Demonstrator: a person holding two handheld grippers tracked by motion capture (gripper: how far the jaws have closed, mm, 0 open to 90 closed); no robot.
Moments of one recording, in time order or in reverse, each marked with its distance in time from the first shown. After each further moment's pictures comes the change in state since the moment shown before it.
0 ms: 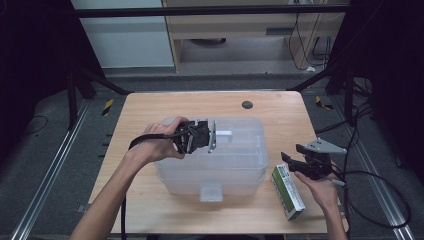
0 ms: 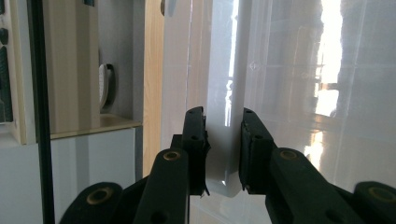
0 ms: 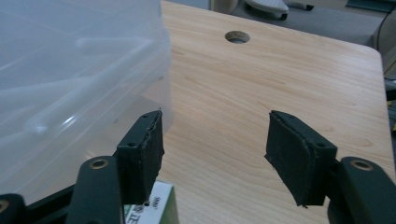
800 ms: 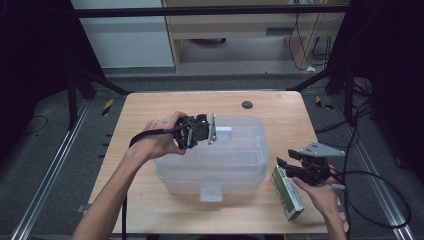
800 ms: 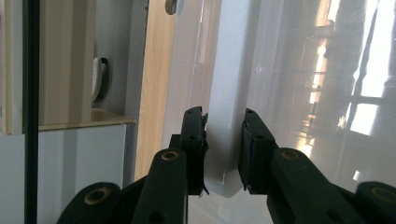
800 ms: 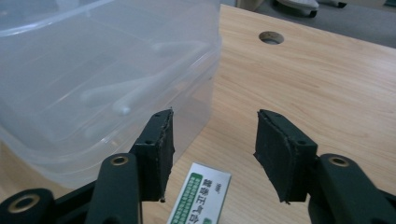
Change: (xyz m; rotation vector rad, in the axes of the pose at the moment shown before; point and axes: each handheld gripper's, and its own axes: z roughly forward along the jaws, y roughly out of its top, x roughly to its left) left arm 0.013 -0.001 -0.001 -0.003 -0.019 -0.075; right arm 0.023 0.009 -0.018 0.030 0.091 -0.030
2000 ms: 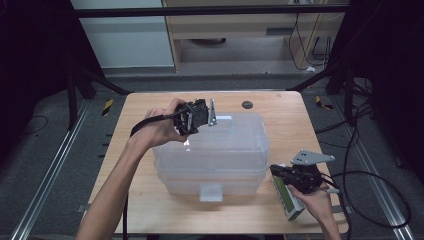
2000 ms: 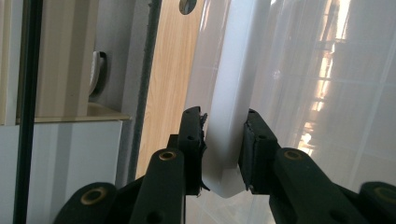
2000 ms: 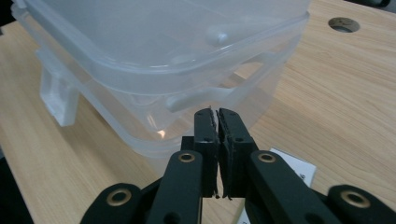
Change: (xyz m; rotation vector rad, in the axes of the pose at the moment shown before) left arm 0.028 0.002 0.004 -0.010 -0.015 -0.076; right arm 0.022 -0.008 0.004 0.051 0.189 -0.054
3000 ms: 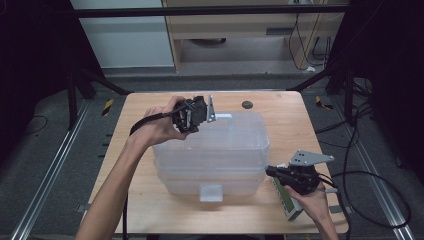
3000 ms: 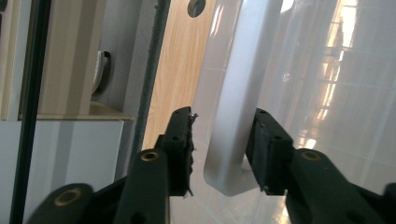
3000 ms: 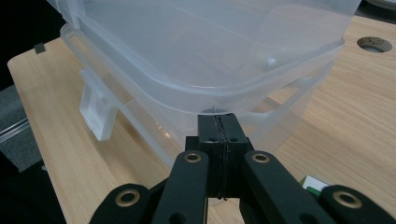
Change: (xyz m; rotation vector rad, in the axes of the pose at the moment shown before) left arm 0.006 -0.003 -0.001 -0.008 0.011 -0.027; right arm 0.011 0.008 -0.002 -0.053 0.077 -0.010
